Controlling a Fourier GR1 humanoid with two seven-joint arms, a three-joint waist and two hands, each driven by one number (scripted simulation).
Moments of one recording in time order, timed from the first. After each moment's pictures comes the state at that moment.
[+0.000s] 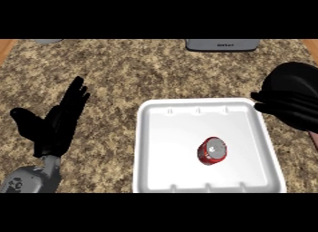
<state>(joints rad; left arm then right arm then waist) -0.16 0.32 -0.24 -1.64 0.29 0.31 0.24 -0.33 -1.03 0.21 -2.02 -0.14 0.48 0.03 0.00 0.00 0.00</state>
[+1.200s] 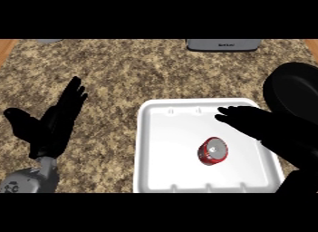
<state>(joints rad) -0.14 0.26 -0.16 -1.67 0.22 0.23 0.29 -0.34 -0.70 0.34 -2.01 0.18 0.68 0.39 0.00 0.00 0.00</state>
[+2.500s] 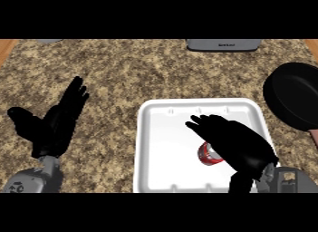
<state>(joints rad) -0.14 0.17 -0.09 -1.68 0.13 0.16 0.32 -0.30 -0.35 0.46 -1.90 0.61 0.76 0.48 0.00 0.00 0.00</state>
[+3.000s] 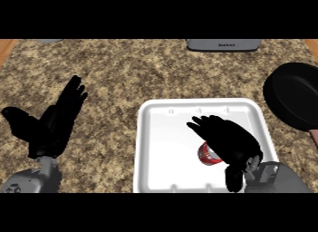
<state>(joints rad) -0.13 0.15 -0.07 -1.70 0.12 0.14 0.35 -0.30 -0.32 0.49 -1.75 0.78 0.74 0.39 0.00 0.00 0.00</state>
